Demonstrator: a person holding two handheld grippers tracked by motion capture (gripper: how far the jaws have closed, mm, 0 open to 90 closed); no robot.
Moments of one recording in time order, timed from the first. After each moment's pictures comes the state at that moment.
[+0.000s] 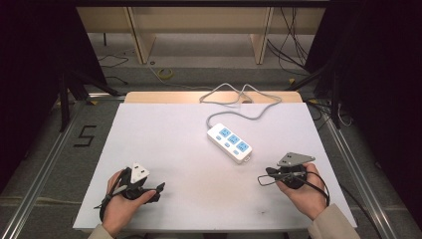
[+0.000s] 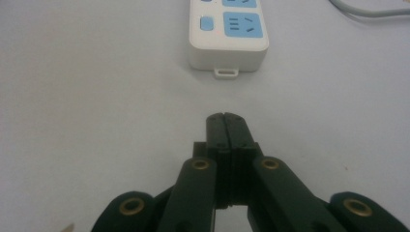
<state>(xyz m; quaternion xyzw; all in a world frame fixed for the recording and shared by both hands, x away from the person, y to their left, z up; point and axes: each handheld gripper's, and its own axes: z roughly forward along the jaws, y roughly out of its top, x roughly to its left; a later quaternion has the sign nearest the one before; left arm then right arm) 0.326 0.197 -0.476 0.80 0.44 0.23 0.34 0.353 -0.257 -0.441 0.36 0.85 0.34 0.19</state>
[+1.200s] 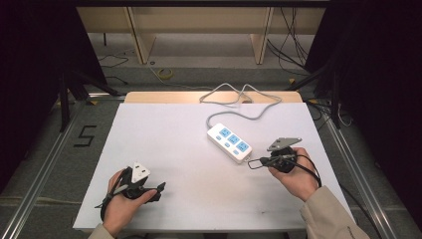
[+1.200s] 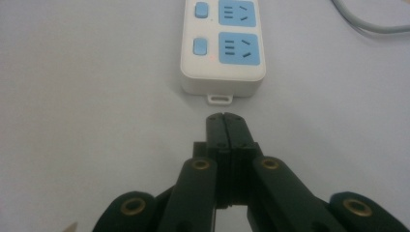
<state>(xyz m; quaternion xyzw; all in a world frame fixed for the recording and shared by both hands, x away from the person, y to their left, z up) 0.327 0.195 -0.476 0.80 0.44 0.23 0.34 0.389 -0.237 -0.423 0.35 0.87 0.30 0.17</state>
